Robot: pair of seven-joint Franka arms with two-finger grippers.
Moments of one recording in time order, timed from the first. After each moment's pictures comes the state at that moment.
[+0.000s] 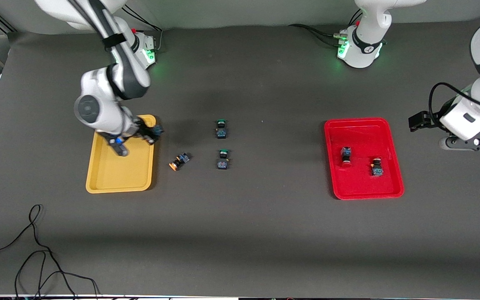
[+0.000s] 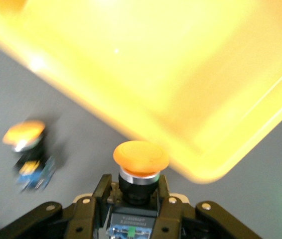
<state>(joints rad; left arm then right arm) 0.04 0.00 -0.09 -1.79 0.05 1.68 0.00 0.72 0.12 -0.51 -2.34 0.22 2.23 0.89</state>
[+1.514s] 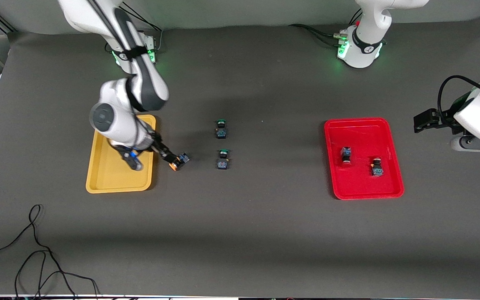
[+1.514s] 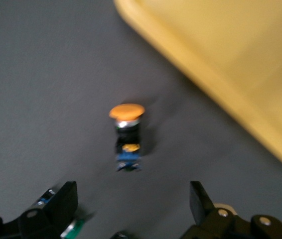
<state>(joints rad) -0.12 0.09 0.06 -1.57 0.00 1.56 0.00 1.02 0.39 -0.64 -2.09 0.55 2.29 0.88</state>
